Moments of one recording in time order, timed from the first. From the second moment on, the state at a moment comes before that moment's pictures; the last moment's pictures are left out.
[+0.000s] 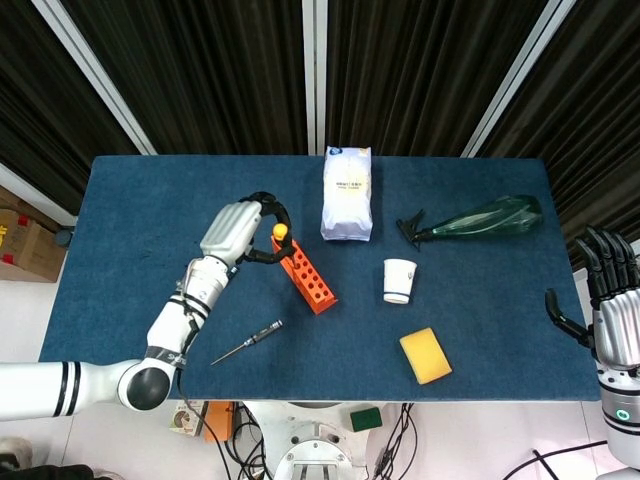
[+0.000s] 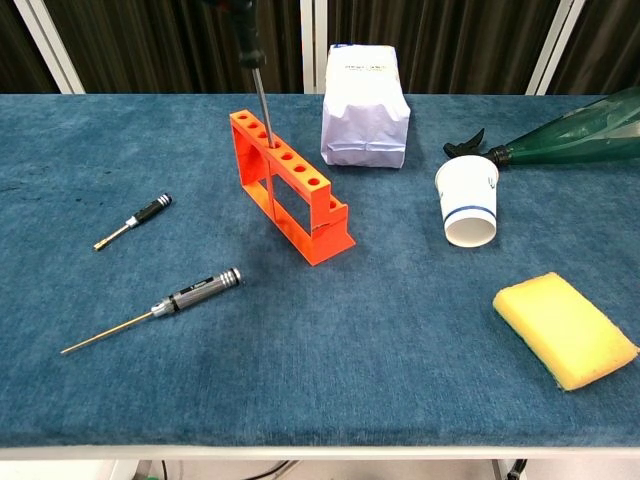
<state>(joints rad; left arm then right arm) -0.98 -1.25 -0.37 -2.01 0.59 1.11 0.29 0.17 -1.21 0.17 -1.44 -1.68 1.80 0.26</state>
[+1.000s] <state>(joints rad) -0.99 -1.40 -0.30 -1.85 0.61 1.08 0.31 0.18 -1.22 0.17 -1.41 -1.66 1.76 0.27</state>
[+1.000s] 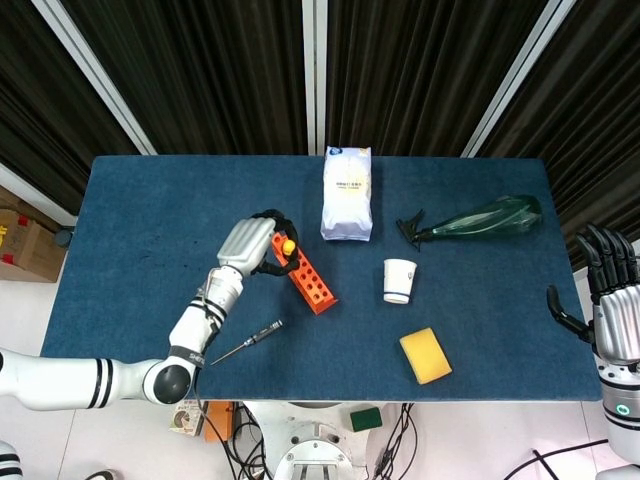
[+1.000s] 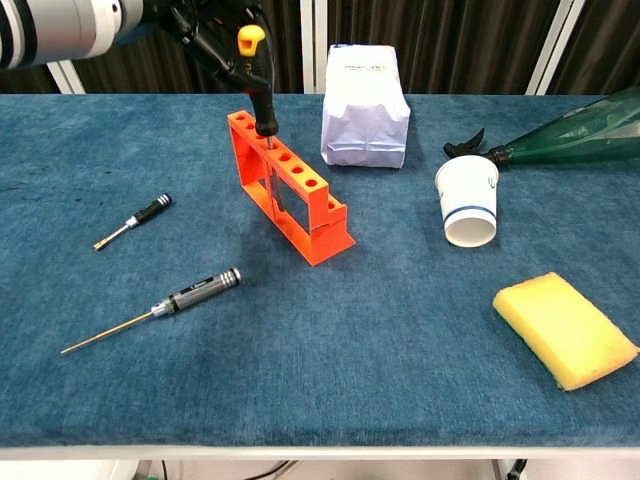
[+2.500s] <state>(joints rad) -0.98 -1.43 -0.28 -1.83 0.64 1.01 0.32 0.17 -1.22 0.18 -1.39 -1.64 1.77 0.30</state>
